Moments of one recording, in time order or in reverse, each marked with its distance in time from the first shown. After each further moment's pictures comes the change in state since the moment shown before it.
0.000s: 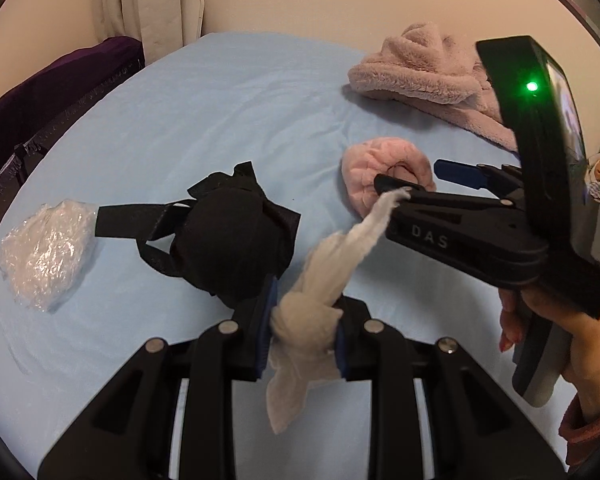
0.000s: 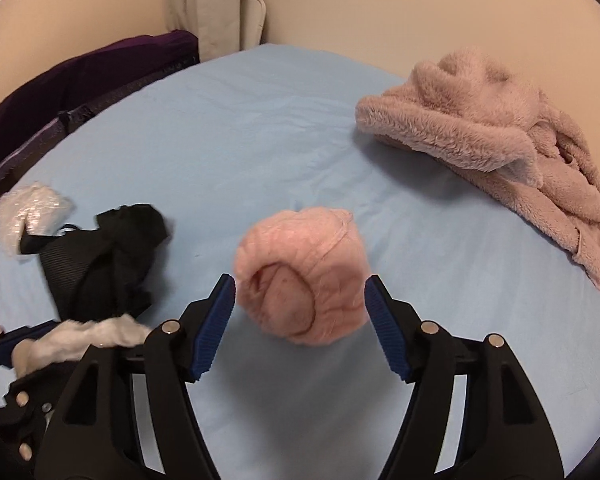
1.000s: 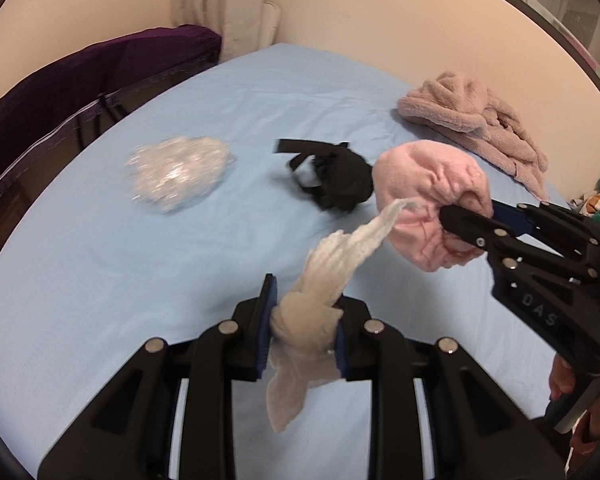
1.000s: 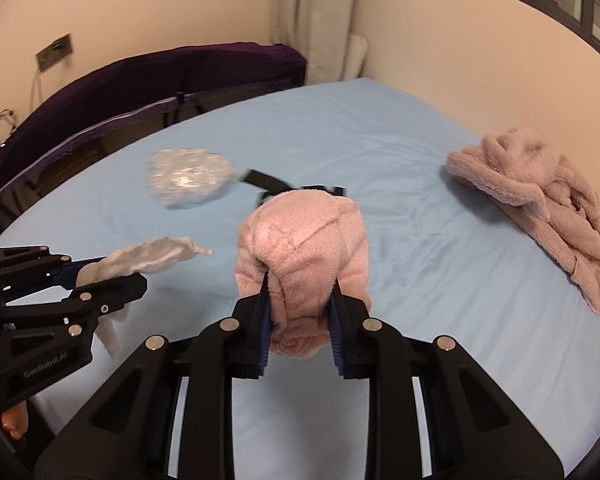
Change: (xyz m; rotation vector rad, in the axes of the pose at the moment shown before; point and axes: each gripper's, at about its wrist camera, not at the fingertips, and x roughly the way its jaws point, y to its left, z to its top) left arm -0.147 0.081 -0.094 -0.165 -0.058 0.054; right arm -0.175 0.123 -0.058 -0.197 -0.075 0.178
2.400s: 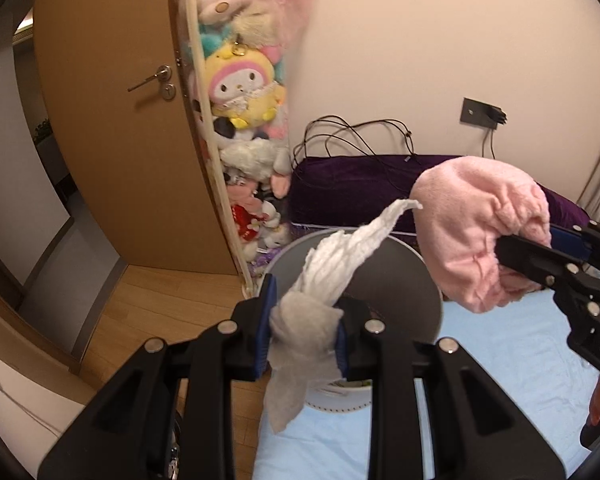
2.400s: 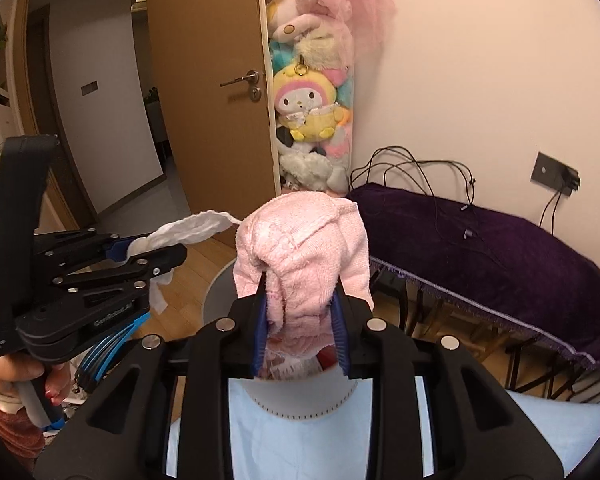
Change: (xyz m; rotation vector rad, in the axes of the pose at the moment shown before) left arm -0.577 0.502 -0.259 -0.797 -0.272 0.919; right arm -0.272 0.794 0.113 -0.797 -0.189 0.932
